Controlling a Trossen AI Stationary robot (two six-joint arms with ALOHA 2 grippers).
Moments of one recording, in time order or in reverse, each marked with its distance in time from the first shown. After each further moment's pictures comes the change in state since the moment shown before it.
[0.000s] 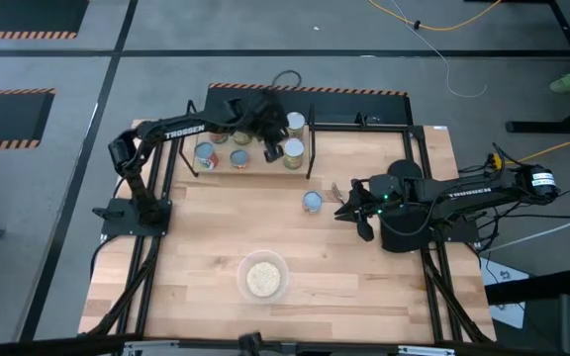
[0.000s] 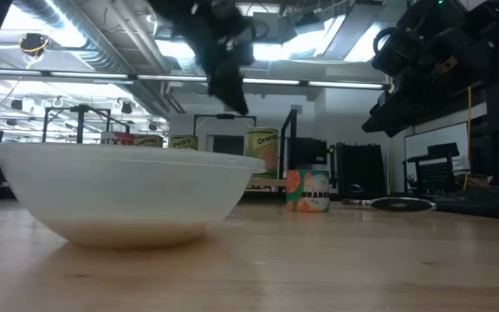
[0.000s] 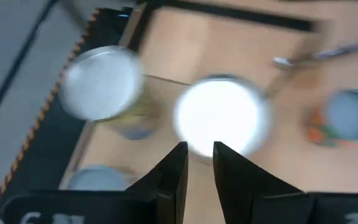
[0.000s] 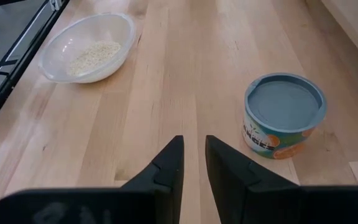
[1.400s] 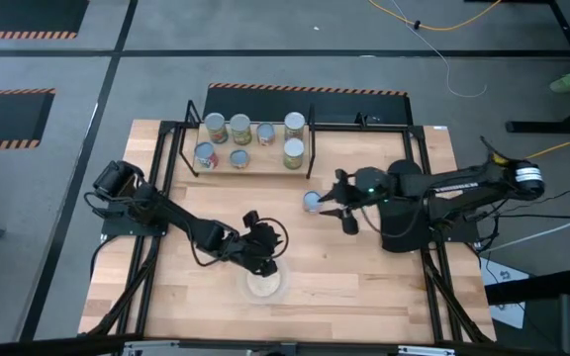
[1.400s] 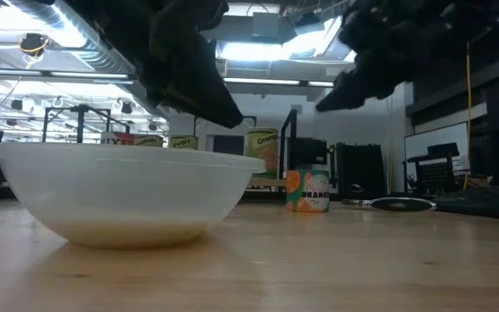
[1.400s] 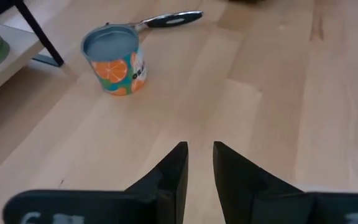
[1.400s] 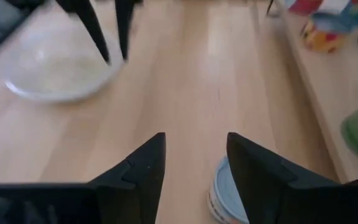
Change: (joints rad) left arm -0.916 -0.051 -0.560 0.590 -0.684 -0.736; right arm -0.004 0.183 0.213 0.002 0.061 -0.225
